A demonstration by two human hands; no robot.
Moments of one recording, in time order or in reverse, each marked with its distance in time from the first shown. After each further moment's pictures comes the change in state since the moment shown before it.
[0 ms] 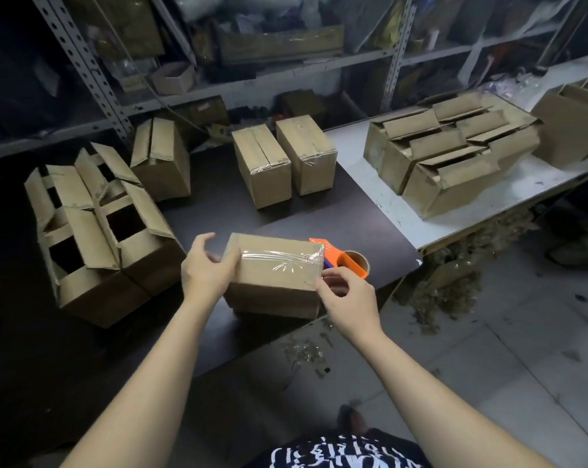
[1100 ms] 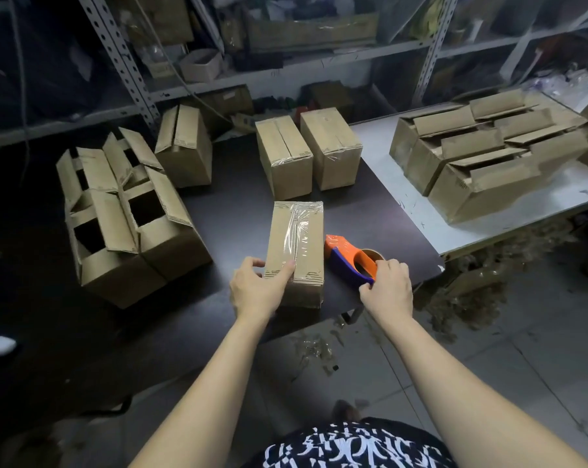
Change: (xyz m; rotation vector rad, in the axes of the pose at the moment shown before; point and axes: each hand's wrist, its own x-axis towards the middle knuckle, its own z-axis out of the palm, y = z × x) left_hand -0.060 0.012 0.045 0.012 -0.024 -0.163; right_hand 0.067 0.057 -0.013 -0.831 0.029 -0.044
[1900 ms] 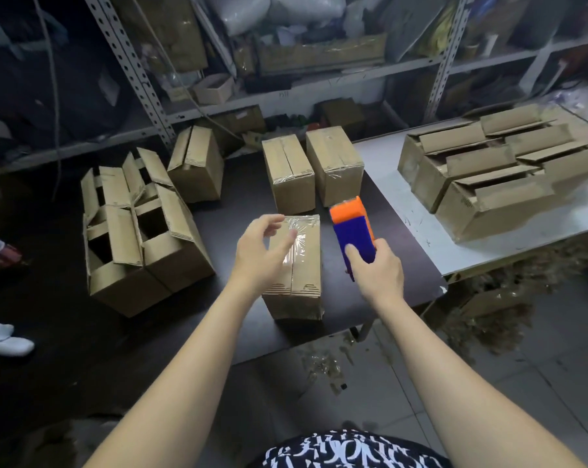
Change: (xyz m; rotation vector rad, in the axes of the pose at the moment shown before) left_hand 0.019 0.080 -0.015 -0.061 -0.049 0.449; right_hand 0.032 -0.033 -0.059 0.660 -0.046 0.020
